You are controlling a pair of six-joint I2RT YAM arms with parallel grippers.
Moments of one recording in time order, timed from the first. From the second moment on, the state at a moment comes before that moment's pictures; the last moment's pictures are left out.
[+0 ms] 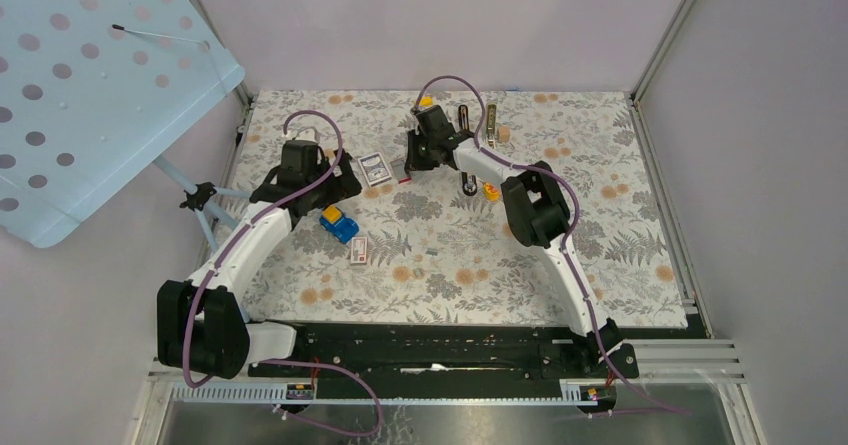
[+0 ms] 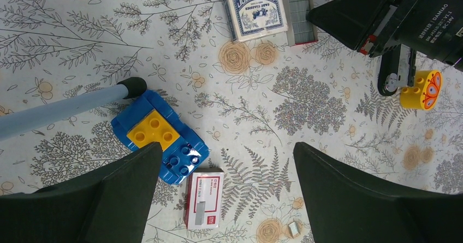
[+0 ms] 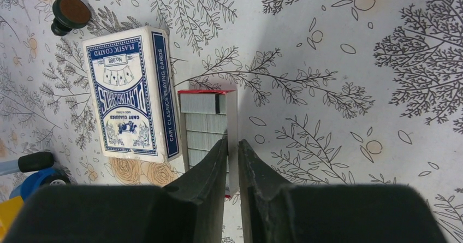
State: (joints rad) left arm -0.19 1.27 0.93 -0.40 0.03 -0.49; right arm 0.60 2.52 2.08 -0.36 -0.17 0.47
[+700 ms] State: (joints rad) left arm -0.18 1.27 0.92 -0.40 0.05 -0.49; right arm 0.60 2.47 1.98 -0.28 -0.18 0.40
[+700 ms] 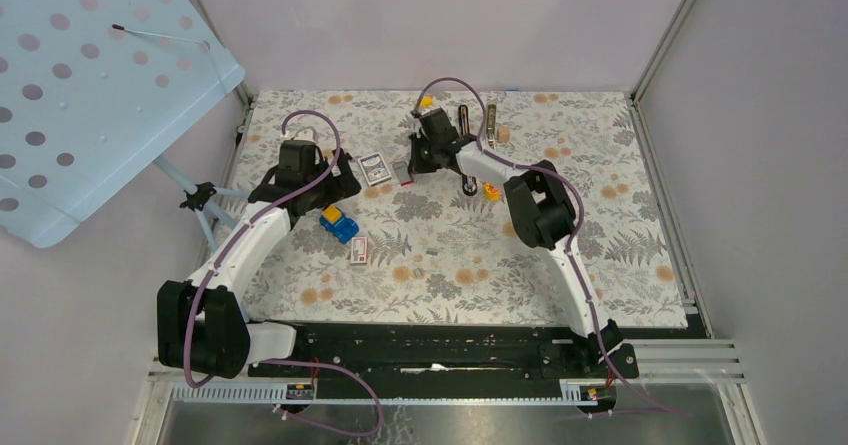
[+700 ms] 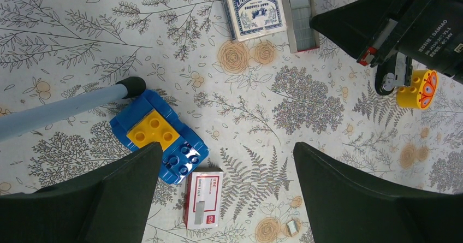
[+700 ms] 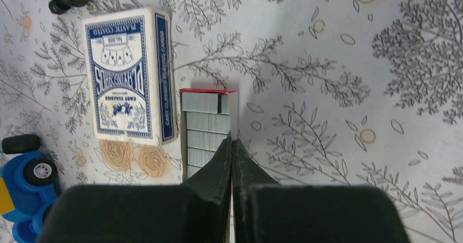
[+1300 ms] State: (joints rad) left arm -0.17 1.27 0.92 -0.39 0.06 -0.50; right arm 0.59 2.28 1.75 -0.42 -0.28 0.01
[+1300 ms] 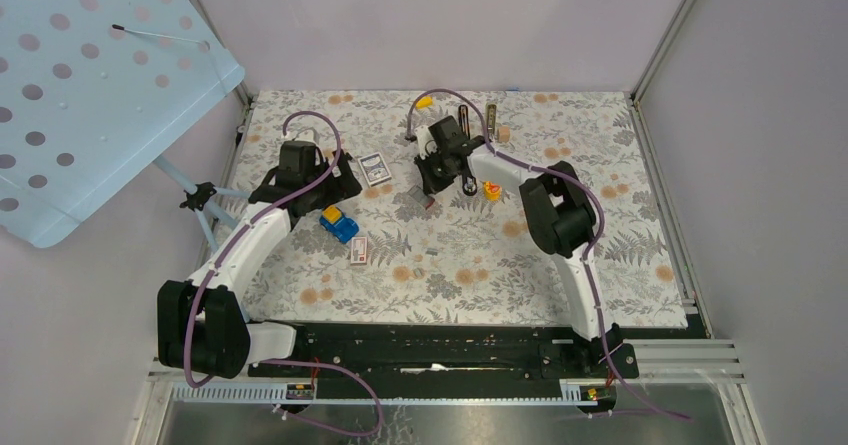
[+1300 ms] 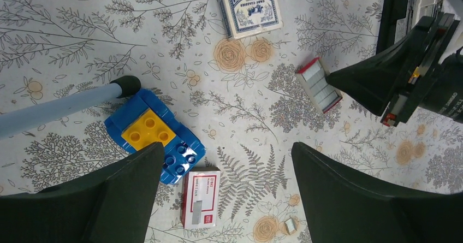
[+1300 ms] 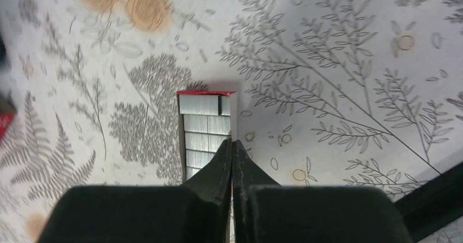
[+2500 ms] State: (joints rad) left arm -0.17 1.27 0.90 -0.36 0.10 -0.50; right arm 0.59 2.14 1.58 -0.66 -0.44 -0.51
